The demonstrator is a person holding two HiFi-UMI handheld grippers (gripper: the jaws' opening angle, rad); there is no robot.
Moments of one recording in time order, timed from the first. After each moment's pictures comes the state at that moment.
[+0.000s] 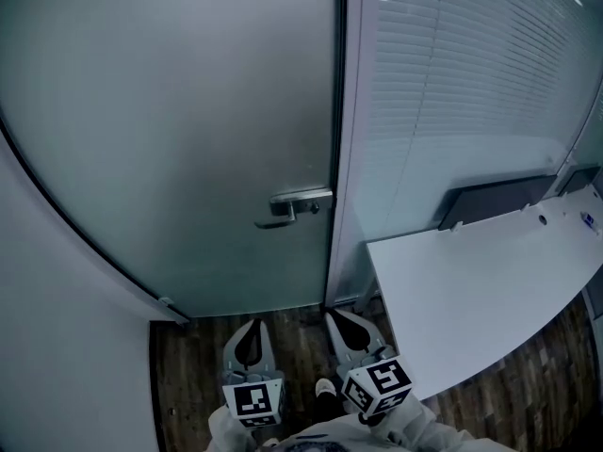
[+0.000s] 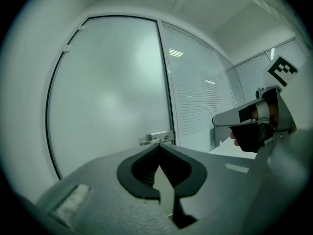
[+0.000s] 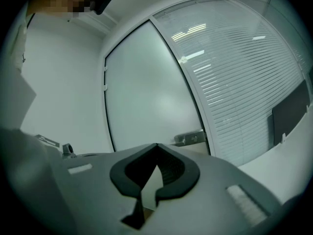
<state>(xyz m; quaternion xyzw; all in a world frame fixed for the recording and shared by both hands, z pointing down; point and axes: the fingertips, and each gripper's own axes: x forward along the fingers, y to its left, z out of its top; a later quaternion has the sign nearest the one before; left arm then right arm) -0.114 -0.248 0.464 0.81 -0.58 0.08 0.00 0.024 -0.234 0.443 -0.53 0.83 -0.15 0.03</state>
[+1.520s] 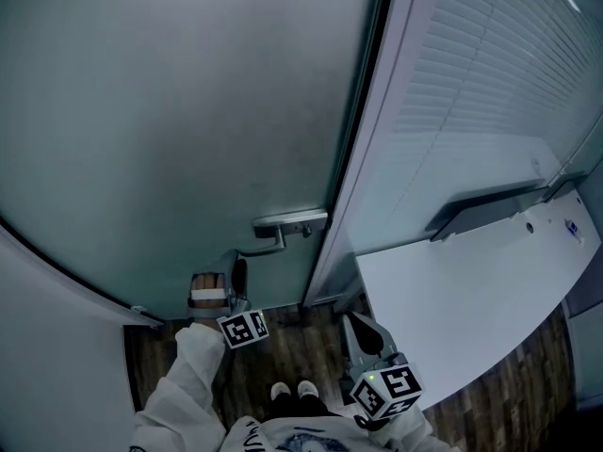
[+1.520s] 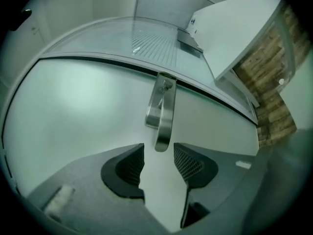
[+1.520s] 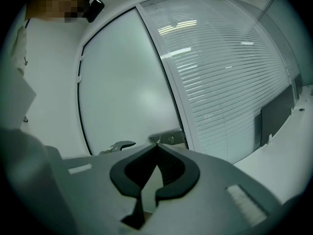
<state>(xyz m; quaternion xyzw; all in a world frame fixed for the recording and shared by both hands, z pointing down) -0.097 -0.507 0.559 0.67 -0.43 0.44 -0.42 0.074 -0.325 0.469 -0.61 0.77 -0.18 0.00</state>
